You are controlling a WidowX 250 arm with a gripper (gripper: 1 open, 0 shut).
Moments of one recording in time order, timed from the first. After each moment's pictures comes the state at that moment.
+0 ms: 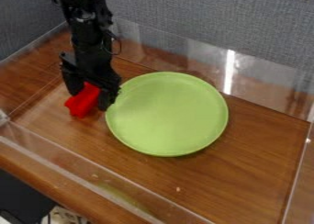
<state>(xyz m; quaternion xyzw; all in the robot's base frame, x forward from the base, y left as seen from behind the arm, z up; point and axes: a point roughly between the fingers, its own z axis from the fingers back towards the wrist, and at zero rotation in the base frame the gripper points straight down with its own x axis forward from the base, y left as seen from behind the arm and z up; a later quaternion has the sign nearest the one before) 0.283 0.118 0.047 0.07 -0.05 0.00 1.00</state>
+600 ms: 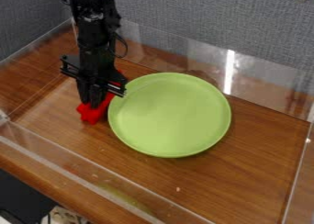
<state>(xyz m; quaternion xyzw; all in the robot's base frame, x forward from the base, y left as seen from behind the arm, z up) 0.278 0.109 0.047 0.07 -0.02 0.05 1.00</state>
